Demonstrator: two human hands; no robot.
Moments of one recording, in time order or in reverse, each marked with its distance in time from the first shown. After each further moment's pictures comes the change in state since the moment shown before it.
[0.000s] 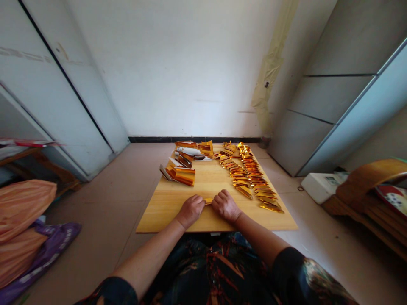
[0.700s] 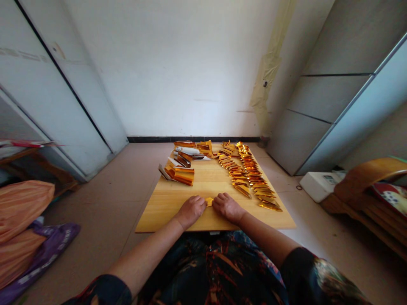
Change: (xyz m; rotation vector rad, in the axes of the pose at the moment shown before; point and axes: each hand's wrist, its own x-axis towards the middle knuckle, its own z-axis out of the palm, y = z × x) left_hand 0.003 0.001 0.001 0.079 -0.227 0.097; right_hand -0.006 0.005 -0.024 0.061 -0.397 -0.046
